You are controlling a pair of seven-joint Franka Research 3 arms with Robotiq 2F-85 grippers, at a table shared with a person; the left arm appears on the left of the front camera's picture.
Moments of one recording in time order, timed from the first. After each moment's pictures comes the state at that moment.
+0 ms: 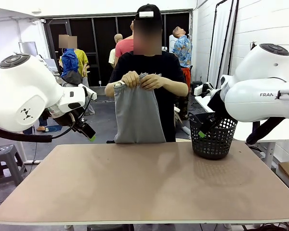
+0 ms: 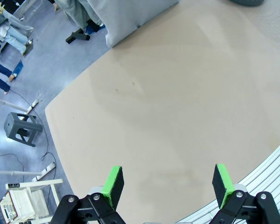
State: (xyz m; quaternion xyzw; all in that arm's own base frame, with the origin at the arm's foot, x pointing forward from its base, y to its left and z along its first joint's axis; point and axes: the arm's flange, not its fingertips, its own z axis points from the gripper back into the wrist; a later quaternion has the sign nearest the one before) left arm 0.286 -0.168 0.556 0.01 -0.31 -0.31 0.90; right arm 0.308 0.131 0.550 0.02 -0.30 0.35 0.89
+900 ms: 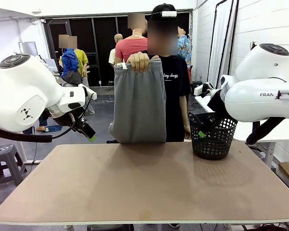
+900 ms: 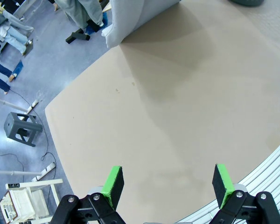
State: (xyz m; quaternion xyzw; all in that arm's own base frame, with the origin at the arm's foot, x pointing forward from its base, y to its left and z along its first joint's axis) left arm 0.286 -0.168 0.556 0.01 -0.31 -0.31 0.90; right arm 0.308 0.131 0.550 0.02 -0.30 0.35 0.89
